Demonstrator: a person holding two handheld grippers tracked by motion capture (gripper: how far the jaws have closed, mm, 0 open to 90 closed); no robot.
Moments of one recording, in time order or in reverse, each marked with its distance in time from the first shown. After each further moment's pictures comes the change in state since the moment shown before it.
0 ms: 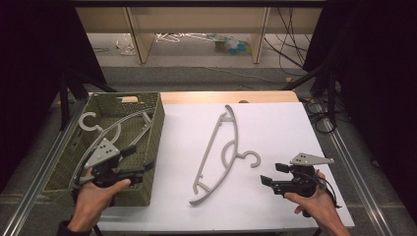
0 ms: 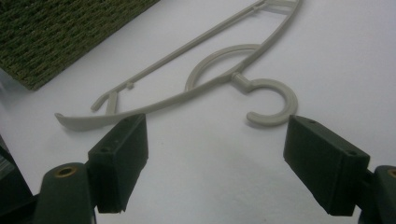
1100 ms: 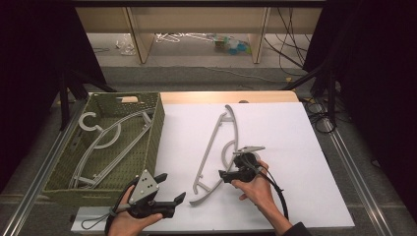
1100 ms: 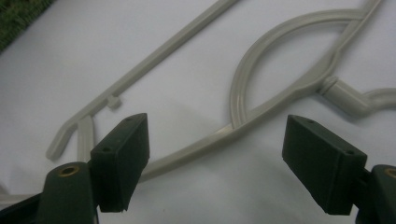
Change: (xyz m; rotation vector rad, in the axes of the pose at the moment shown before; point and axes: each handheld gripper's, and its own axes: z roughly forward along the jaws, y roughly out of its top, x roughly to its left) left arm -0.064 -0.055 0.030 0.088 -0.106 0.104; right arm 0.050 0.028 0.133 0.219 -0.123 0.041
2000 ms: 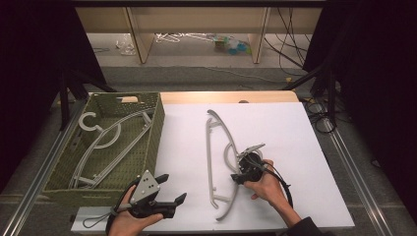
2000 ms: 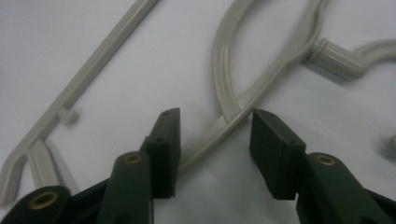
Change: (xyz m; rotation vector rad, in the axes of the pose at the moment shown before) left arm 0.001 -0.003 0.004 0.013 -0.013 0.007; right arm -0.026 -0.005 -0.005 0.171 0.005 -0.135
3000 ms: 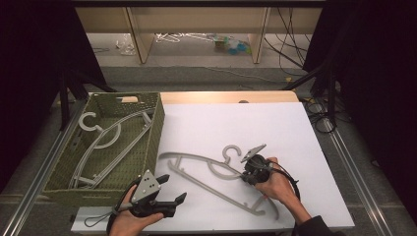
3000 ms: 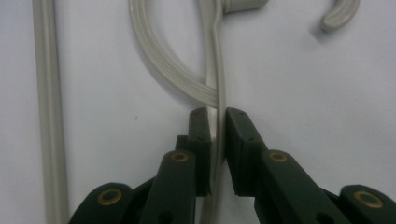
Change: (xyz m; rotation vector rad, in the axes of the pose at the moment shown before) left arm 0.001 -0.002 0.004 0.014 -0.001 -0.007; right arm -0.011 -0.007 -0.011 0.080 0.024 -0.244
